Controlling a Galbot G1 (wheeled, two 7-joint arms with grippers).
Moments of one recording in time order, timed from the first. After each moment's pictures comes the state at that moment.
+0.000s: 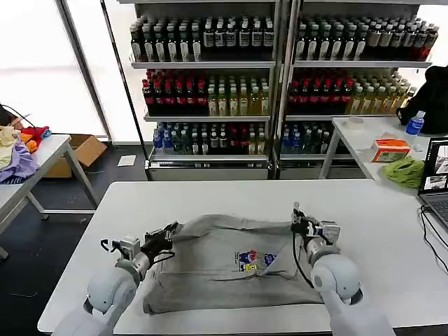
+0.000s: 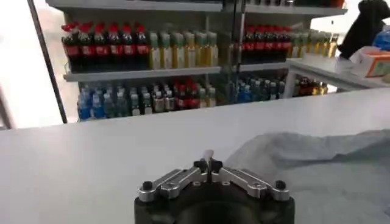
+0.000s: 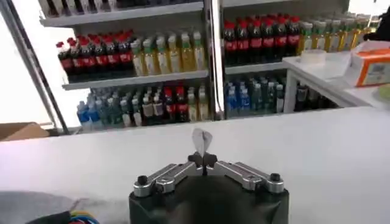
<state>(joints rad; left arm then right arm) 1.12 -1.07 -0.31 -1.82 -0.50 0.46 0.01 -1.16 1.21 0.38 1.96 0.56 -0.56 0.33</state>
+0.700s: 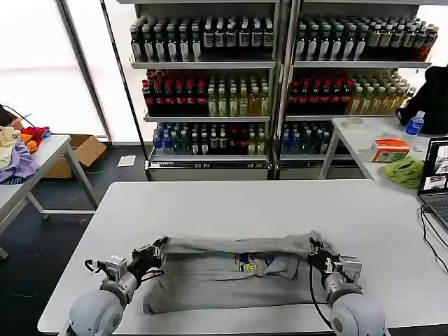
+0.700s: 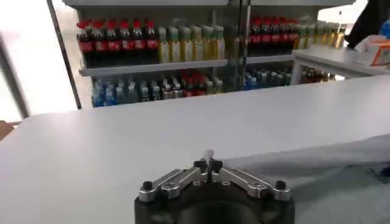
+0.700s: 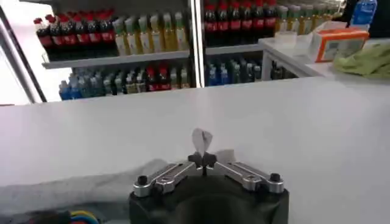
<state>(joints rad) 1.29 -1.06 -0.41 -1.92 -0.45 0.44 0.03 -1.36 1.19 0.47 2.06 0.53 -0.55 0.34</state>
